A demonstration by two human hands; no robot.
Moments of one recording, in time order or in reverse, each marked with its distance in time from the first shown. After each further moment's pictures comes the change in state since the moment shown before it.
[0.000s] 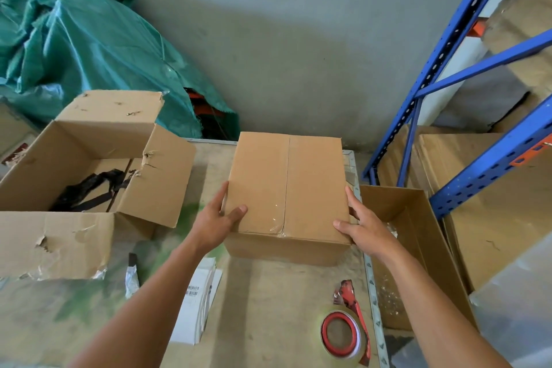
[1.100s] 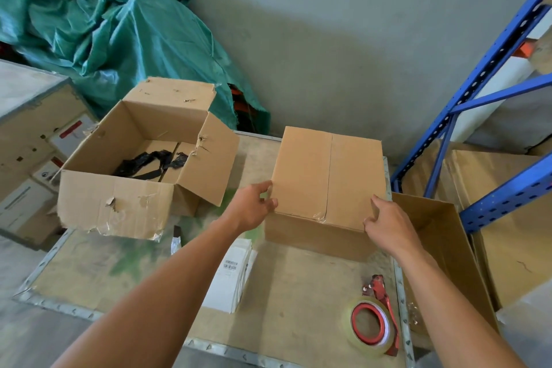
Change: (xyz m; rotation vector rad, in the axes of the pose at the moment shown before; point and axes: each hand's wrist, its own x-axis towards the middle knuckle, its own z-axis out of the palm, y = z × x) left_hand -0.024 0.001 -0.030 0.281 -0.007 0.131; right_hand -0.040 -0.061 0.045 -0.467 0.223 0.051
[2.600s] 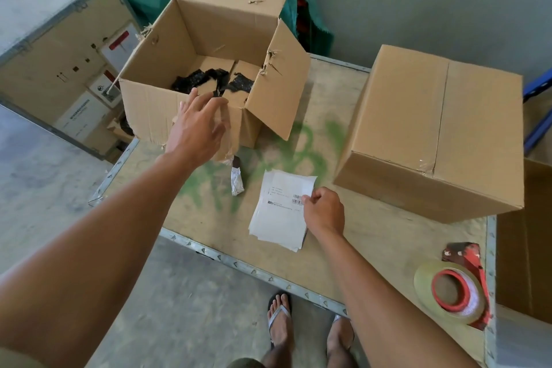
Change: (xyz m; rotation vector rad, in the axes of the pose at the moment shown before) left_hand -0.025 -0.183 -0.150 0.518 0.425 0.069; right_hand -0.035 -0.123 0.272 0.278 -0.123 0.159
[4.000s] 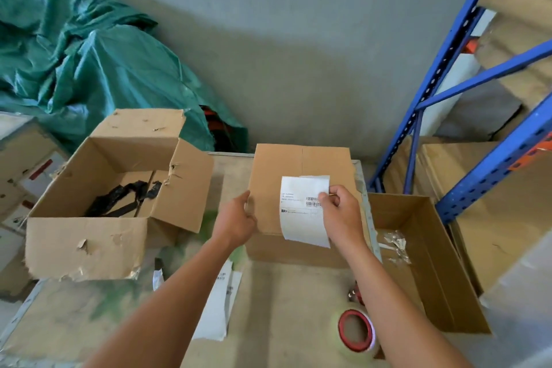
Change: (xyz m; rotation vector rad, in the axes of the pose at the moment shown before) left_hand 0.006 0.271 0.039 -0.394 -0.360 -0.139; right_hand 0.020 0.003 -0.271 0.481 0.293 -0.270
